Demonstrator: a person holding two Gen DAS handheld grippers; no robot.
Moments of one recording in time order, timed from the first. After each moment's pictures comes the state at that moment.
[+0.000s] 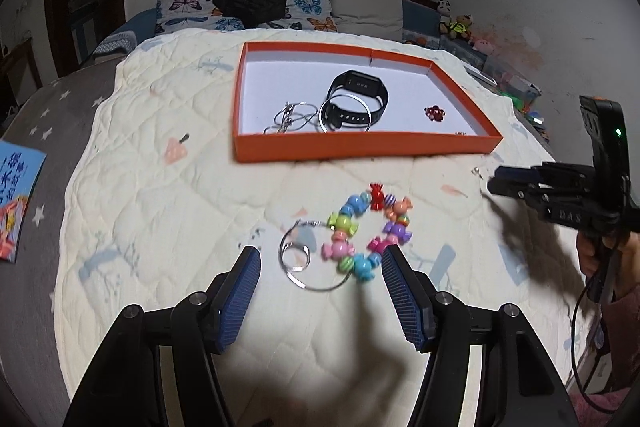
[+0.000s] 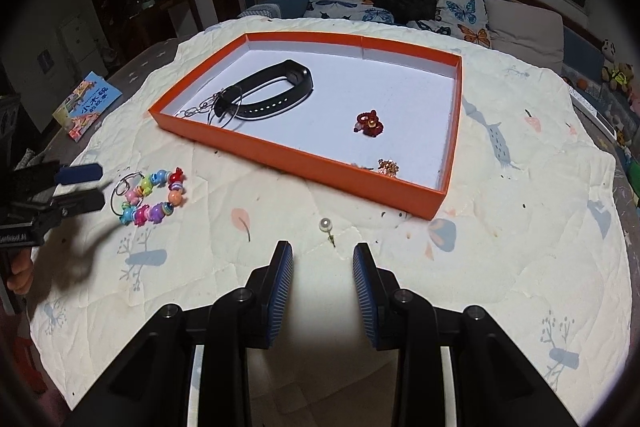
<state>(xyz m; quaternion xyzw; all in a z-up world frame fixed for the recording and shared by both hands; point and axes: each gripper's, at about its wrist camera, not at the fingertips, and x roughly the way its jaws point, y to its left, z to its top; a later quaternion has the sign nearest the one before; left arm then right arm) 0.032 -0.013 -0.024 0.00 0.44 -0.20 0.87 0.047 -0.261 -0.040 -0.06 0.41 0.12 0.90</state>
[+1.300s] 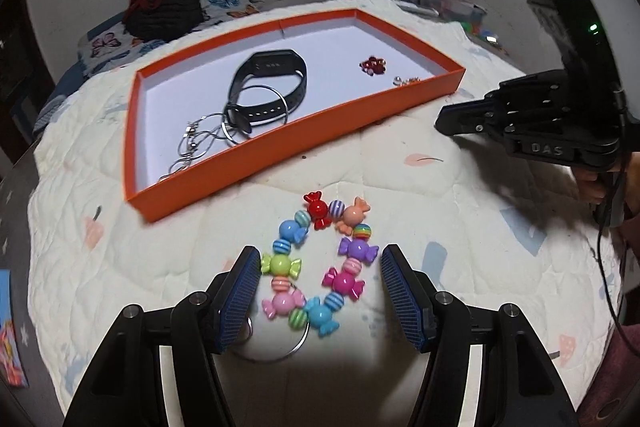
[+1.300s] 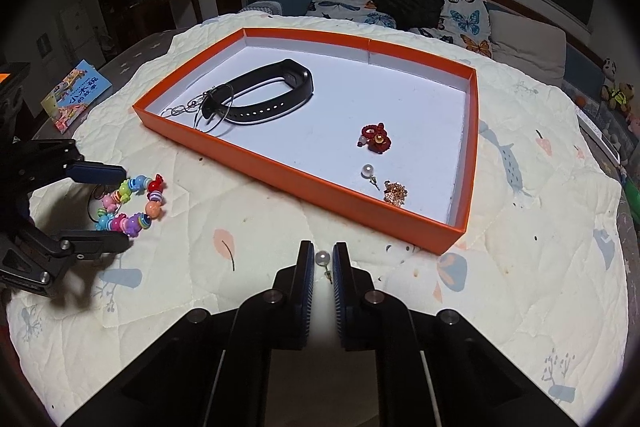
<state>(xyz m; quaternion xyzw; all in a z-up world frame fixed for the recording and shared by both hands) 0.072 -0.083 -0.049 0.15 0.44 -0.31 0.83 0.059 -0.255 -0.047 -0.09 0.41 0.12 0.90</state>
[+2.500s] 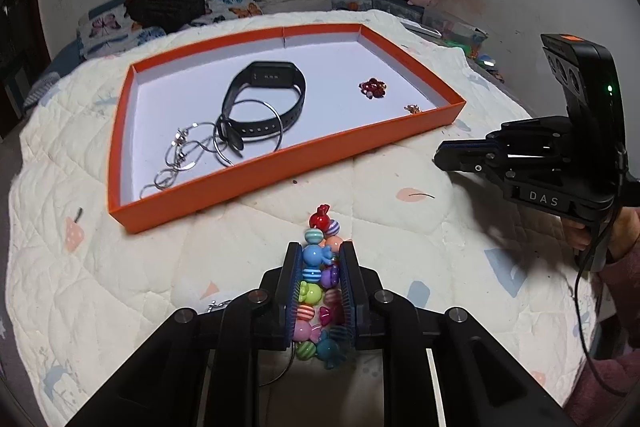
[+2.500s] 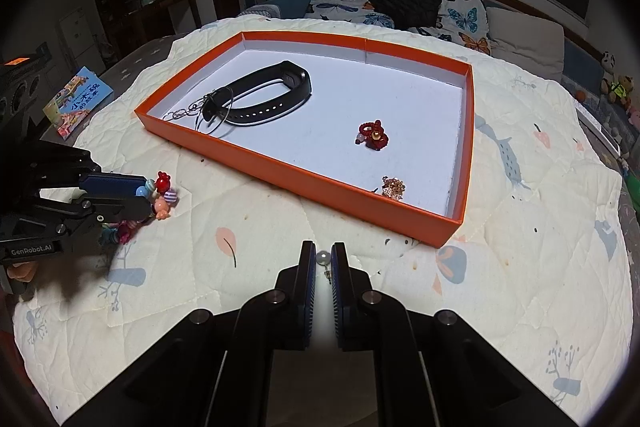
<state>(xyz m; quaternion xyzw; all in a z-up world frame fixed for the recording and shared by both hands) 0.088 -0.084 -0.044 0.08 0.46 -0.32 0.83 0.057 -0.258 -0.046 -0.08 0.40 0.12 0.90</state>
